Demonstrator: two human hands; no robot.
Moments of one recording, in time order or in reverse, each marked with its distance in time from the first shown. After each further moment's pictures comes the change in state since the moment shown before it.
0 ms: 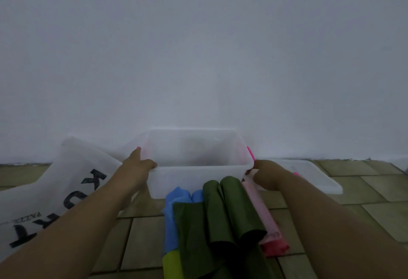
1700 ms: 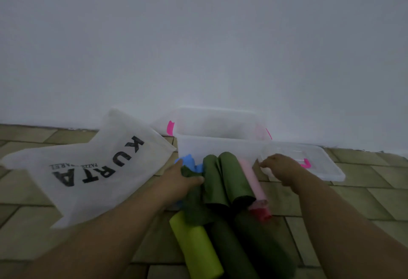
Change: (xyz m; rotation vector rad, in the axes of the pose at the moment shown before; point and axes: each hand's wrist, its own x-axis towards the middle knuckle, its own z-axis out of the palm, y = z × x) left_hand -0.098 -0.043 0.006 0.184 -0.234 0.015; right_hand -0.080 -0.030 0.020 0.204 0.053 0.166
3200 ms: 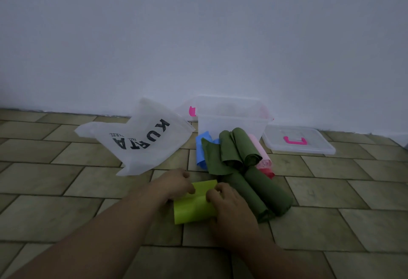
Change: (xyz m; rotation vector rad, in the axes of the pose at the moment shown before) left_hand -0.116 -0.045 -0.036 0.332 -0.133 -0.172; right_hand -0.221 -0.006 0.160 -0.338 0.074 -0.708
